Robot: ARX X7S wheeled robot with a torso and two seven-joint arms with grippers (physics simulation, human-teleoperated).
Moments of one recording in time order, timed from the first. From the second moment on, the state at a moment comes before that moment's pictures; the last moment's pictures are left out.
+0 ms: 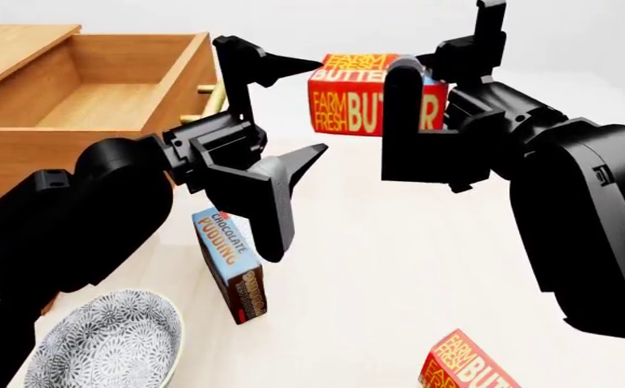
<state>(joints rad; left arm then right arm) -1.19 -0.56 0.88 -0.13 0.24 0.23 0.38 1.30 0.74 -1.03 -0.40 -0.56 0.71 -0.68</state>
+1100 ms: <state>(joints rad) -1.19 -0.56 0.88 -0.13 0.23 0.26 0.36 1.29 0.73 -1.01 -0.47 -0.56 0.74 -0.72</state>
